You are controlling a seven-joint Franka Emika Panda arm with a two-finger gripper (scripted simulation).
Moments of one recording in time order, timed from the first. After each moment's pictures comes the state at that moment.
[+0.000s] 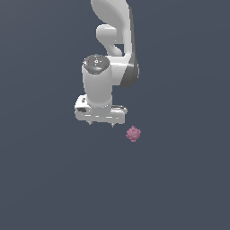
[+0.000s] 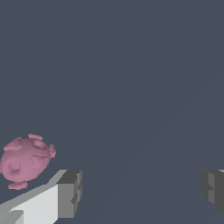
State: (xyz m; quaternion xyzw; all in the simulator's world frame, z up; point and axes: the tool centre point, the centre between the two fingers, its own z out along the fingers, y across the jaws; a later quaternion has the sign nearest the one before) arm 0.006 -0.060 0.168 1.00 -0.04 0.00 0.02
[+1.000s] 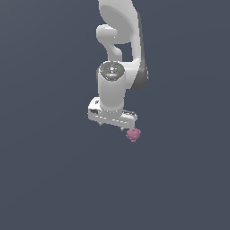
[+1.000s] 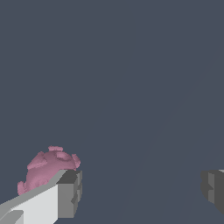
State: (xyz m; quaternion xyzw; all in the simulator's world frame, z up) arm 0.006 -0.016 0.147 0.99 -0.12 0.00 0.01
